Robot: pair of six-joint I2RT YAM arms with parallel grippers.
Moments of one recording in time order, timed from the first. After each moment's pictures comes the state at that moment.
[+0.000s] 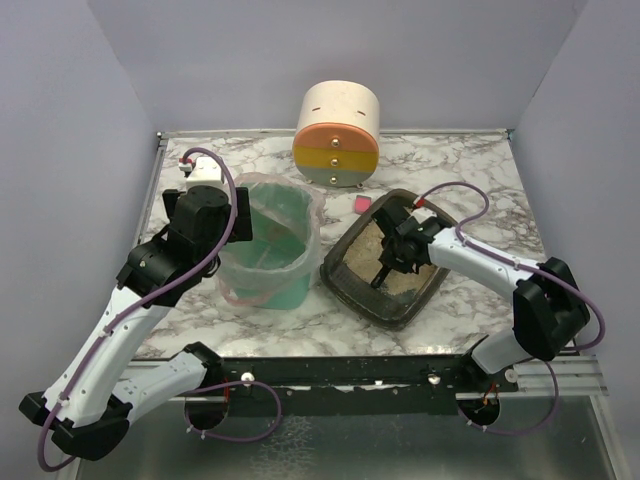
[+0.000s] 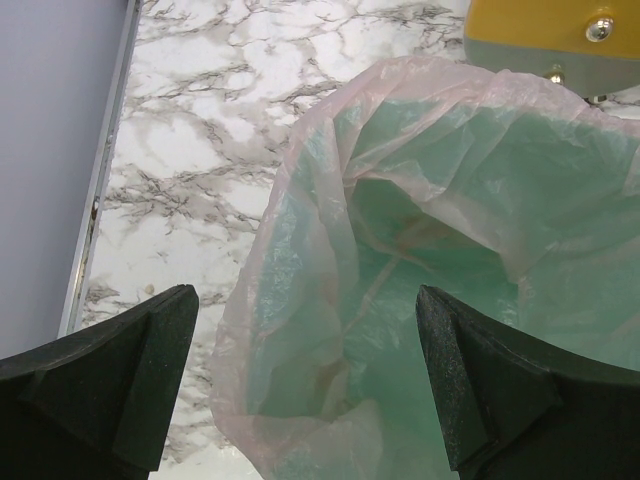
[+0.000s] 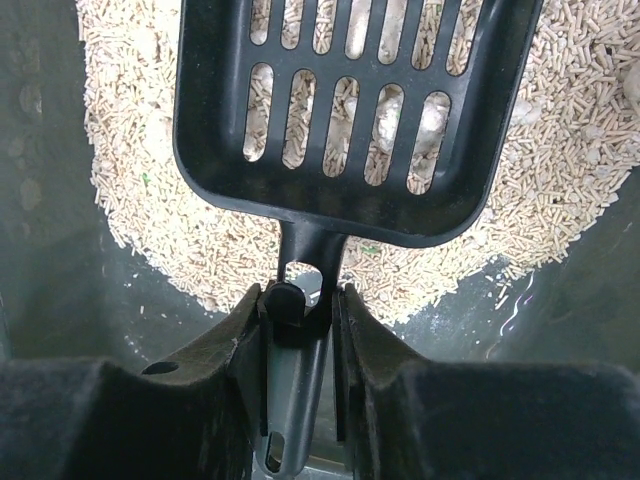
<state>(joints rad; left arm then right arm) -0.60 0.92 1.27 -0.89 -0.59 -0.28 0.66 1.51 1.01 -0.70 0.34 1.08</state>
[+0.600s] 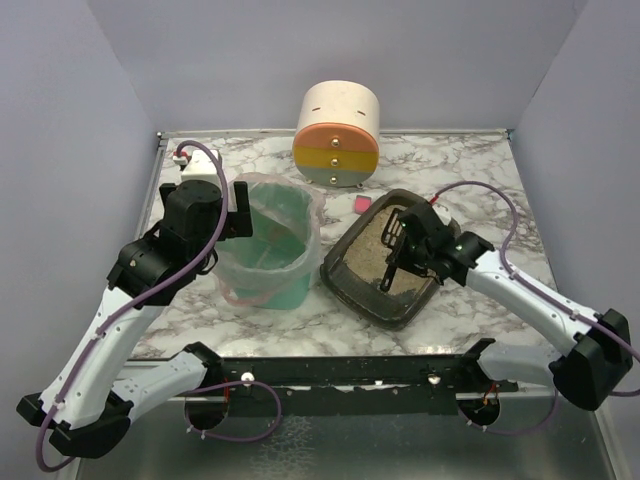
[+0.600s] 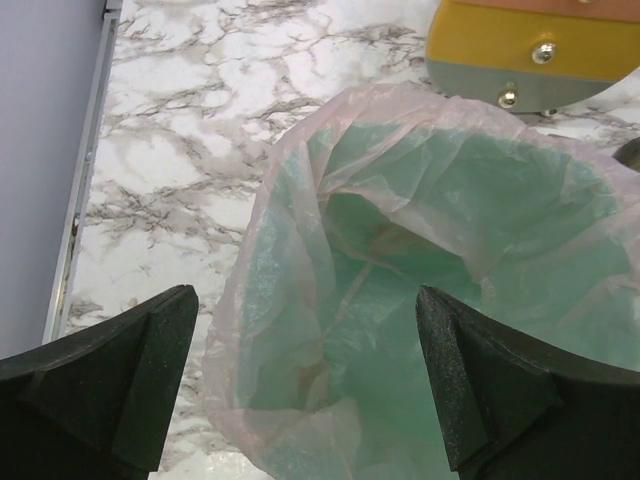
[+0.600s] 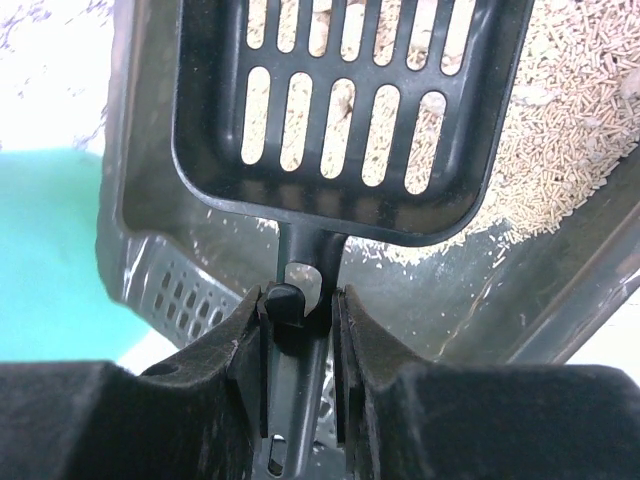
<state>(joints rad) -0.60 0.93 1.34 -0.92 -0.55 -0.28 0.66 1.22 0.95 -0.70 0.27 0.96</state>
